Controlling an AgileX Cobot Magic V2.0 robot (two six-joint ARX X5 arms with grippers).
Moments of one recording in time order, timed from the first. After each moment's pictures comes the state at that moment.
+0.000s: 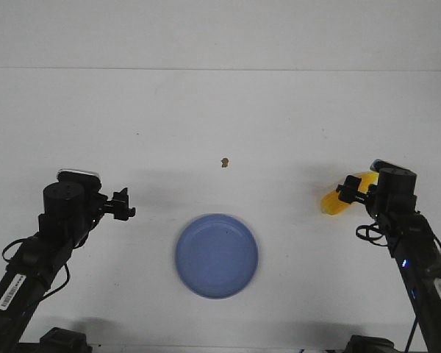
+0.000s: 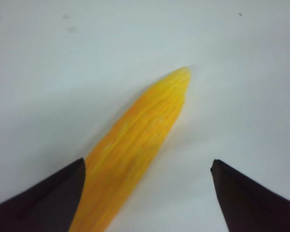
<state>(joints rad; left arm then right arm) -0.19 1.00 0.86 -0.31 0.00 -0.02 -0.11 1.27 0.92 -0.44 0.08 0.31</state>
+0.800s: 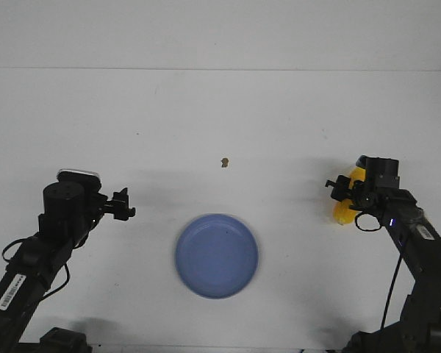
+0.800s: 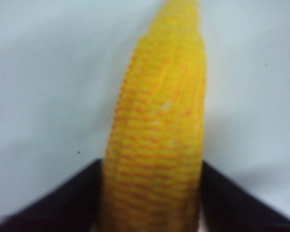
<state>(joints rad) -0.19 1.00 0.86 -0.31 0.00 -0.02 -0.12 1.59 1.00 -0.42 -0.08 0.35</state>
